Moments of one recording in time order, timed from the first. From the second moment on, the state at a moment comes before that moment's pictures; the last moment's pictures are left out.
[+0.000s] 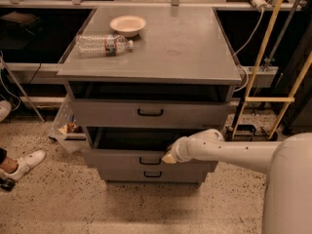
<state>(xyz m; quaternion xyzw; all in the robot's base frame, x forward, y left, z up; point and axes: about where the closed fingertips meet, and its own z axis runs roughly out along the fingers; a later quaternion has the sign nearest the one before) 0.652 -0.065 0.438 -0.47 0.82 0.08 0.30</state>
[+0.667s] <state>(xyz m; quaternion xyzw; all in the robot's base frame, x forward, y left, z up) 0.635 -0.065 0.437 -0.49 0.82 0.08 0.30</state>
